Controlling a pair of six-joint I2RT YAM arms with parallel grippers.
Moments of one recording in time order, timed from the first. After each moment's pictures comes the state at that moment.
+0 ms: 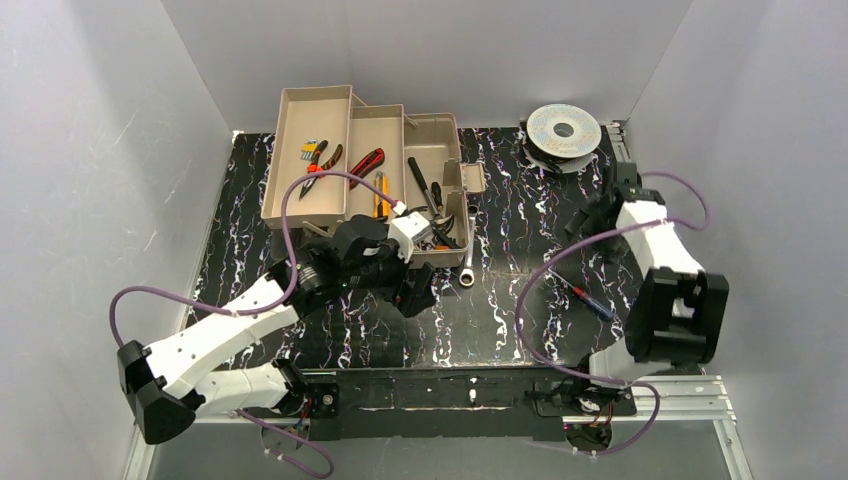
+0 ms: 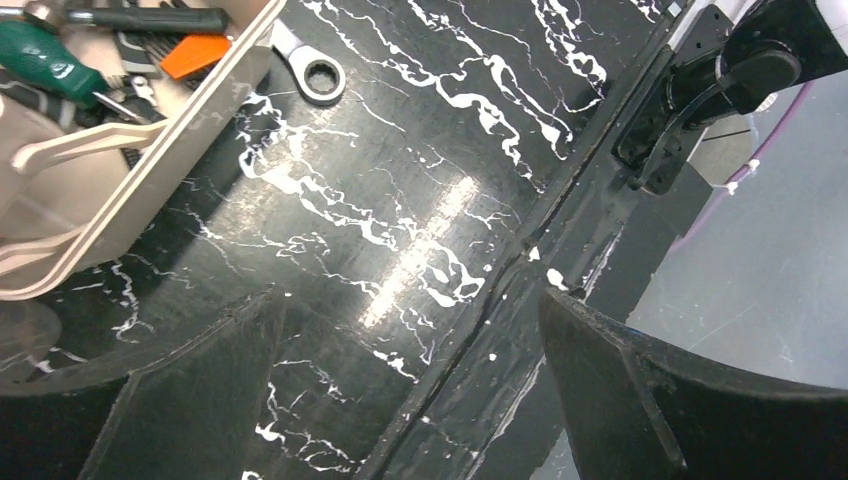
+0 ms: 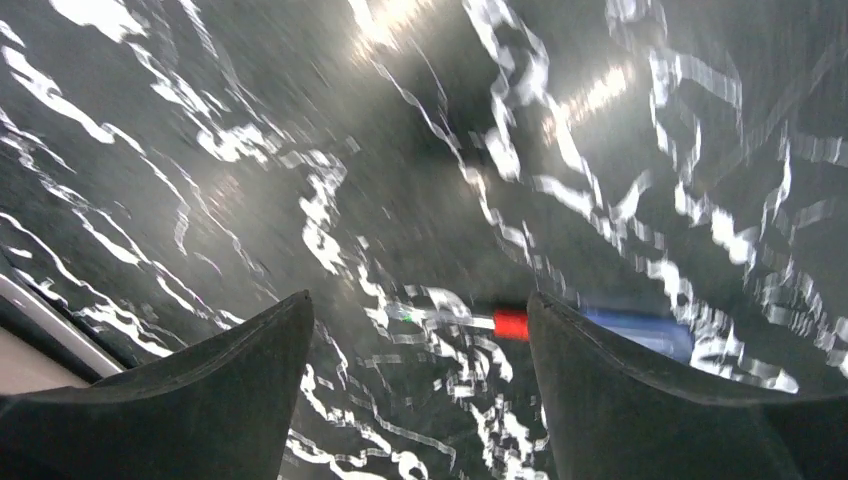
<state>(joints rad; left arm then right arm) -0.91 1.10 1.04 -0.62 0.20 -0.18 -0.09 1.55 1.19 -0.82 0.11 0.52</state>
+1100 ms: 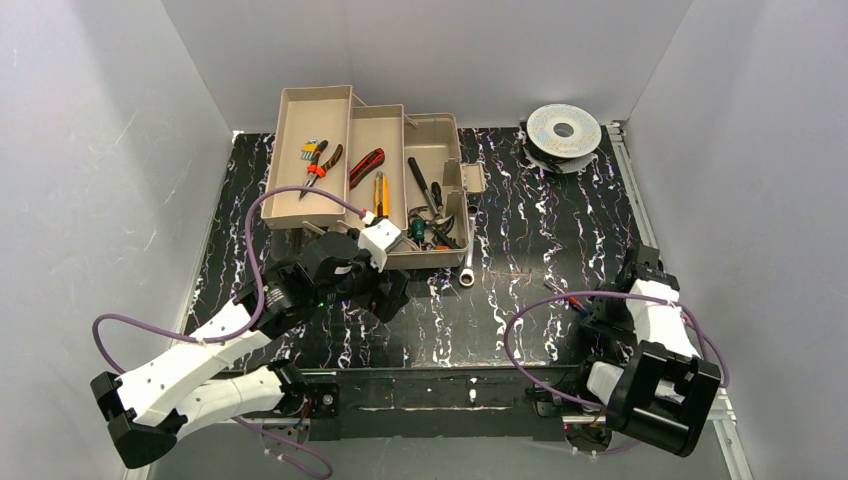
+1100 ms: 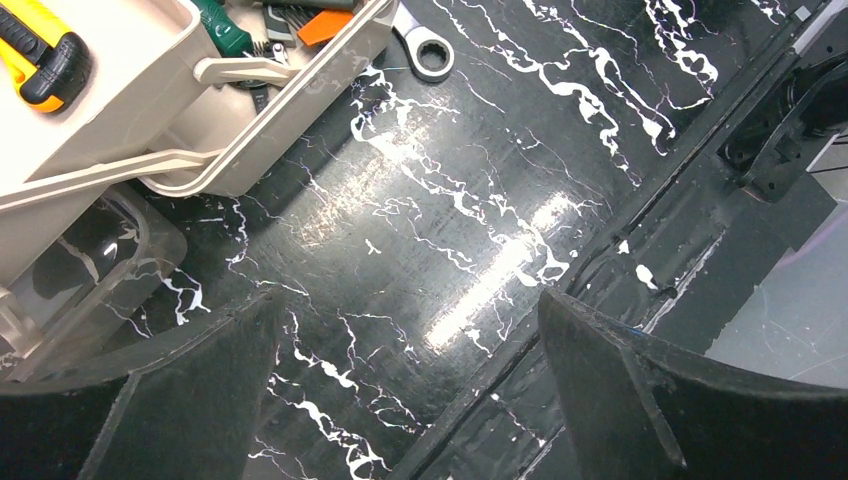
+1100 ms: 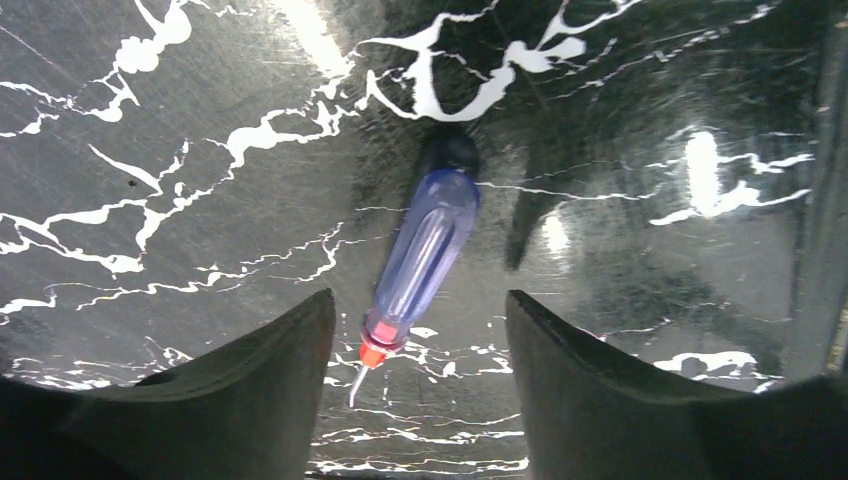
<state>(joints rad) -0.91 0.89 0.96 -0.69 -0.01 -0.12 -0.33 1.09 0.57 -0.89 0.07 1.64</state>
